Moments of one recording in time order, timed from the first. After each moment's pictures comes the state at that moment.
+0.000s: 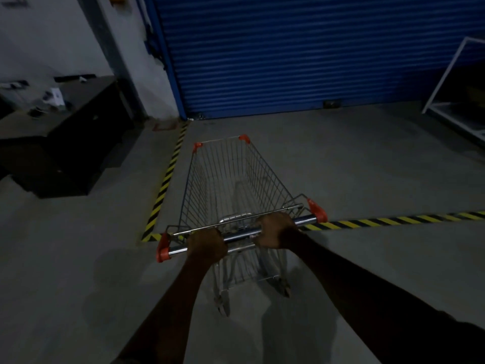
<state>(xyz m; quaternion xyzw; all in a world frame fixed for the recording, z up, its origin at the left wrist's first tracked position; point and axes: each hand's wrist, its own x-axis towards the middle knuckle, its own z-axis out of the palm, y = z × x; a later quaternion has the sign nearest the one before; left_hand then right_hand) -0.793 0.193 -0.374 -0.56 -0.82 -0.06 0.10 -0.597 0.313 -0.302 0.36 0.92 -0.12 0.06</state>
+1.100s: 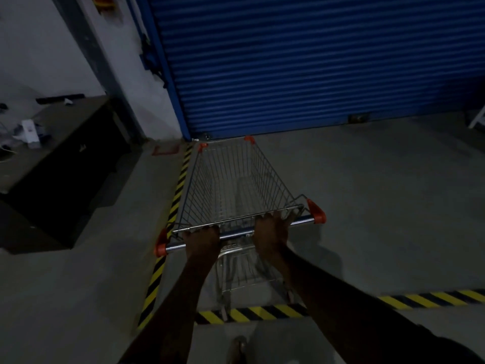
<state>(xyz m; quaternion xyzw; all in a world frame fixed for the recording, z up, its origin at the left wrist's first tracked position) -1.202 0.616 -0.350 -0.53 -0.84 0.01 0.11 -1.046 0.715 -0.331 0.53 0.85 -0.02 0.03</state>
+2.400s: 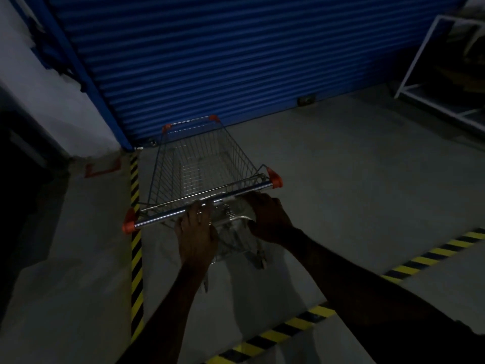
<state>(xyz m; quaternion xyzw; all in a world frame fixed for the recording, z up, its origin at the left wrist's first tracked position) -1.389 0.835 -0.366 -0.63 -0.75 -0.18 0.08 -1.182 0.914 -0.328 0.47 0.86 -0.15 -0.15</state>
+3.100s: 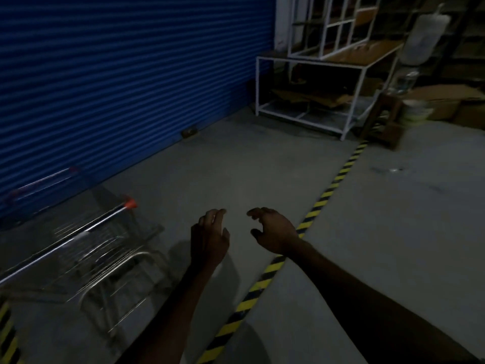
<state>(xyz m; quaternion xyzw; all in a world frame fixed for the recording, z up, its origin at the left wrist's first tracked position) -1.024 0.774 -0.320 -0.83 -0.50 -0.24 -0.03 -0.821 0.723 -0.283 0.68 0.69 -0.14 -0.19</state>
